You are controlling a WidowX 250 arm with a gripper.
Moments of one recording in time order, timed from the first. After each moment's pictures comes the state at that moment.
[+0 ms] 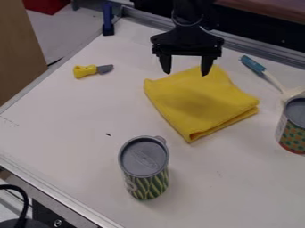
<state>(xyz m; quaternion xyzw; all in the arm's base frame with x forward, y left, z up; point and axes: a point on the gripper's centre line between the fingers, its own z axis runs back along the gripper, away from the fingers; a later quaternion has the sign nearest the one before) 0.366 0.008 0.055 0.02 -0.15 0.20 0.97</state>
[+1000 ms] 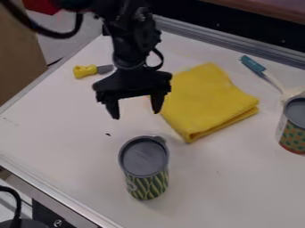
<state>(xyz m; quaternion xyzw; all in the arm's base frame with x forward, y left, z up) 0.257 0.040 0.042 0.03 -0.12 0.36 0.93</state>
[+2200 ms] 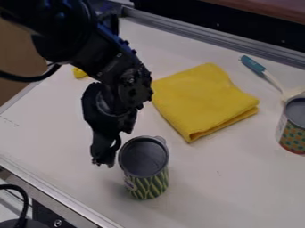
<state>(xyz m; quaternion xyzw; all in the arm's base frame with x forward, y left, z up) 0.206 0.036 0.020 0.03 -0.15 0.76 0.64</state>
